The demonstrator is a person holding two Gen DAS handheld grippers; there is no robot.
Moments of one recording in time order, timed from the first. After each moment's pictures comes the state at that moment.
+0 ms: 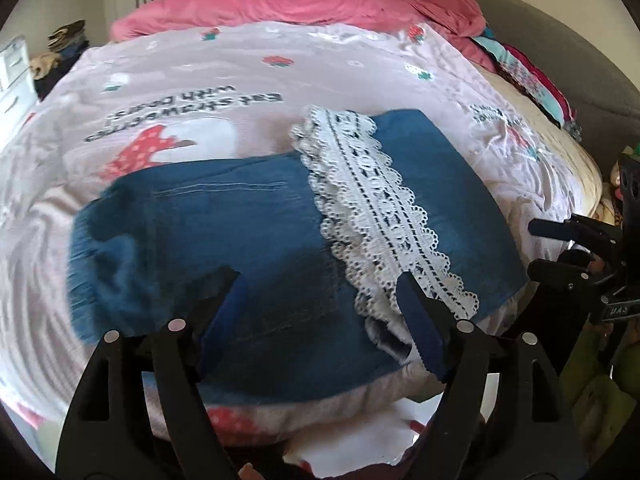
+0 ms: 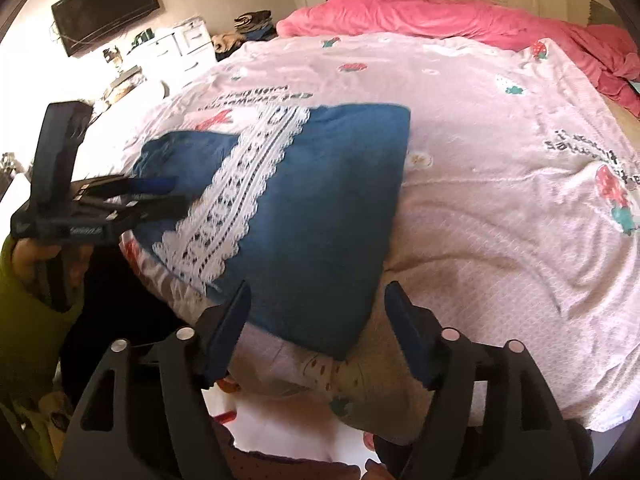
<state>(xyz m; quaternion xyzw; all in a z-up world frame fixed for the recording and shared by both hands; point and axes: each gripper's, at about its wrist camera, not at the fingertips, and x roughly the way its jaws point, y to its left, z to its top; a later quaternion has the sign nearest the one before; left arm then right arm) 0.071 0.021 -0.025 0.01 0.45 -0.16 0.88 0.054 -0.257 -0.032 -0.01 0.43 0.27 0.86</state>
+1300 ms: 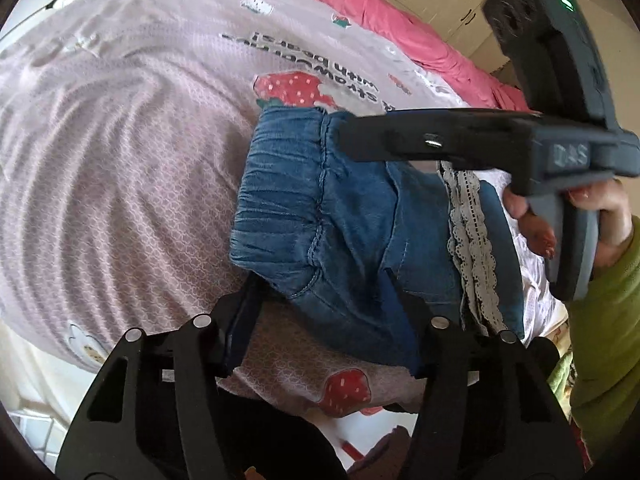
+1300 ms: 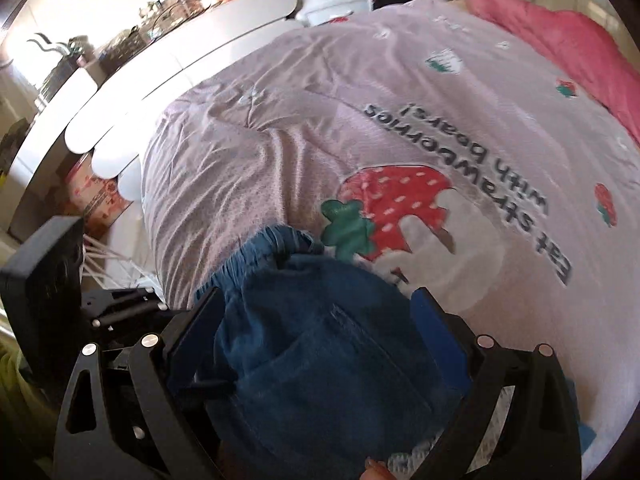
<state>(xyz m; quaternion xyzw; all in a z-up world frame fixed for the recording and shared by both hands) 0.062 0.154 -0.059 -0.22 0.46 -0.09 0.86 0.181 0.054 0.005 -0.18 0.48 0.48 0.71</state>
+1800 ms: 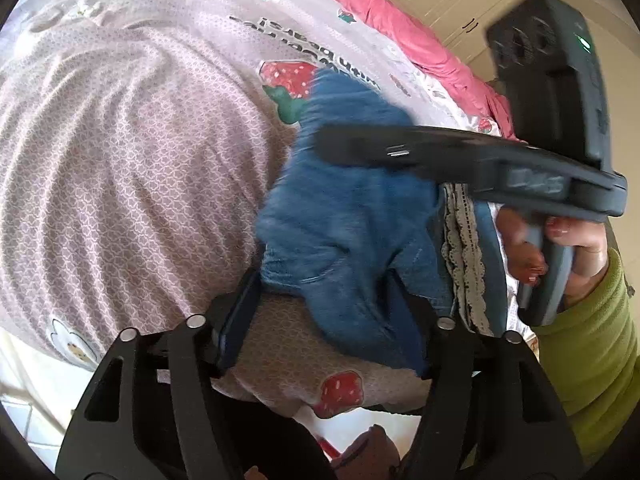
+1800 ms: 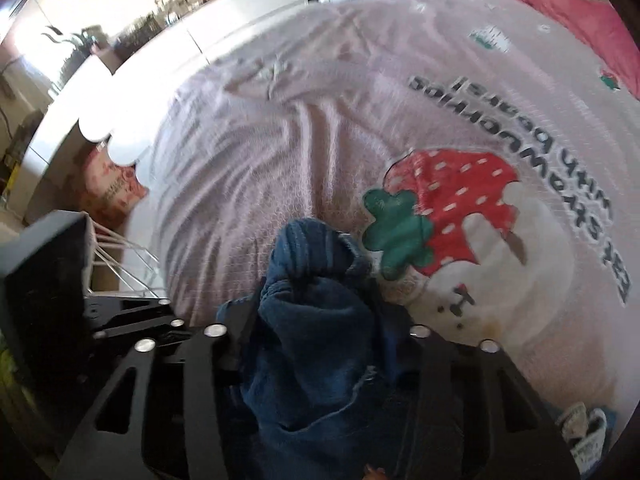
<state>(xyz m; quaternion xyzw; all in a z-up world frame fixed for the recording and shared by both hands) 0.065 0.164 -0.067 -0.26 0.46 -0.11 0.84 0.177 0.073 -0.023 -0.16 0.49 0.51 0.68</state>
